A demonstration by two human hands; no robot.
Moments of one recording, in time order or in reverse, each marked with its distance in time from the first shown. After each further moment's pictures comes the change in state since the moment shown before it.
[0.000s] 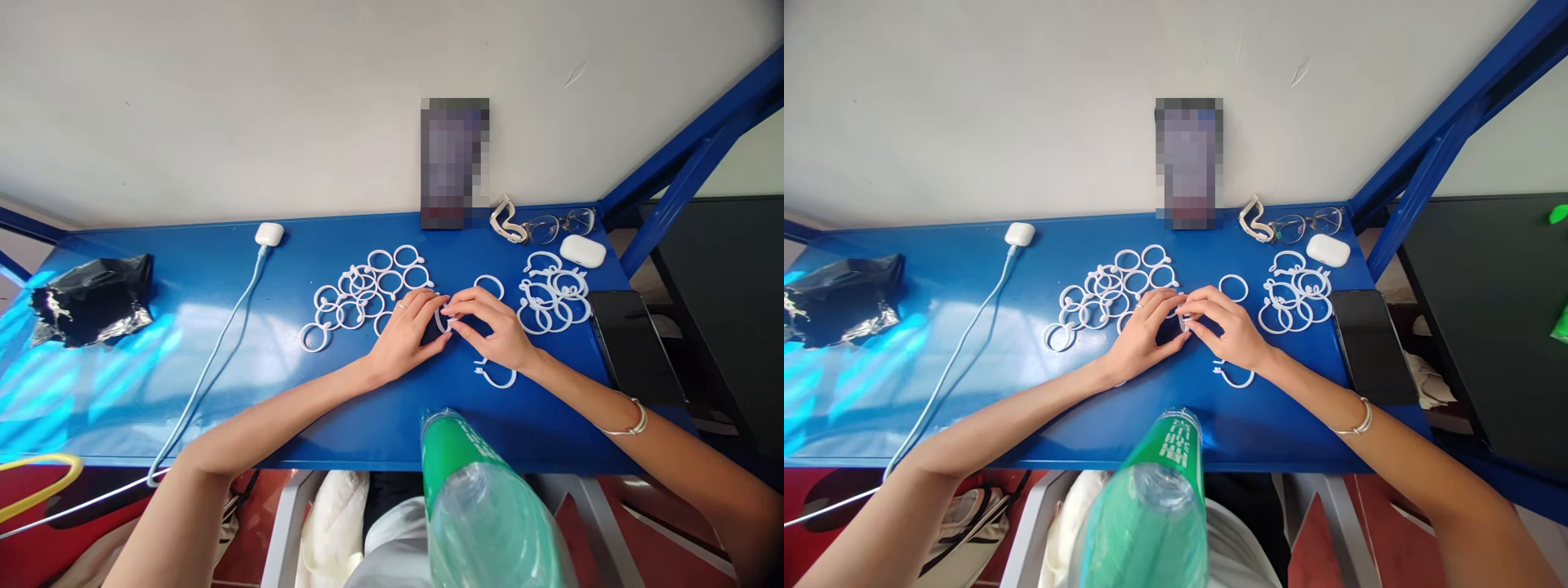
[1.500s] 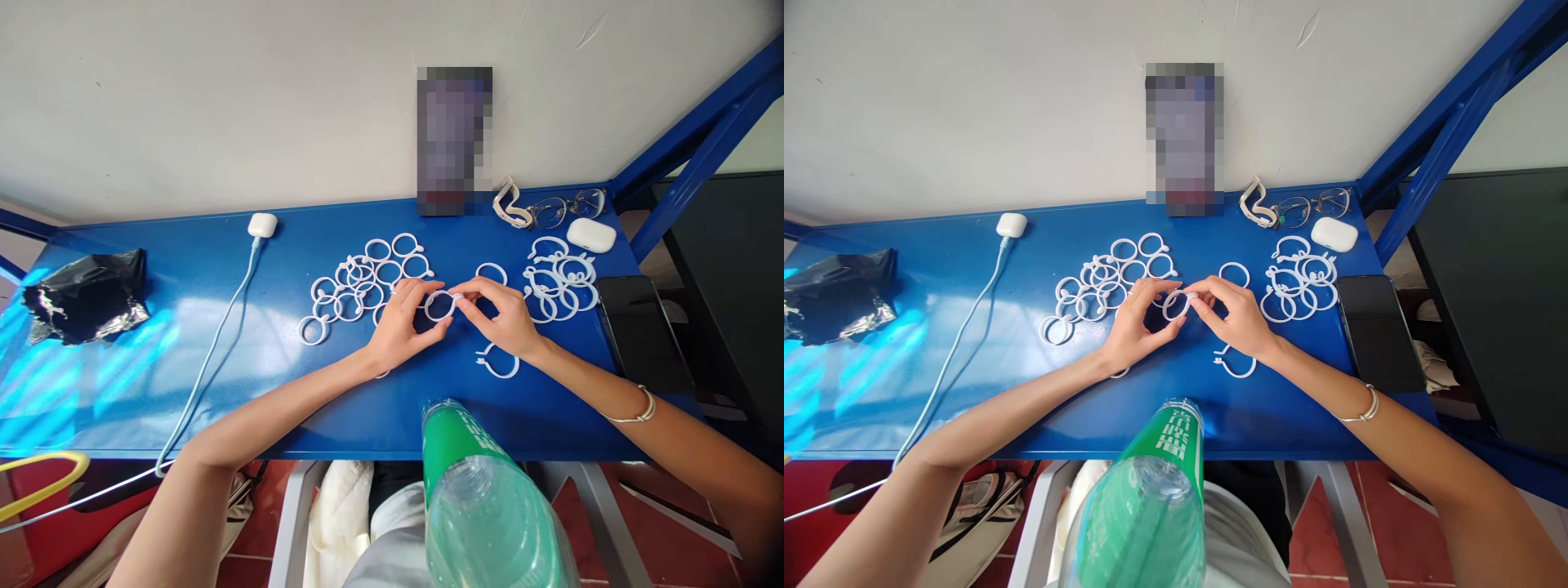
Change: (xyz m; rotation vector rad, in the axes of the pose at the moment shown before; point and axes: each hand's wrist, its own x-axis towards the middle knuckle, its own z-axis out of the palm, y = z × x) left_hand 0.003 0.003 -0.006 -0.126 0.091 -0.116; right_hand 0.002 -0.002 -0.001 0.003 0.049 0.215
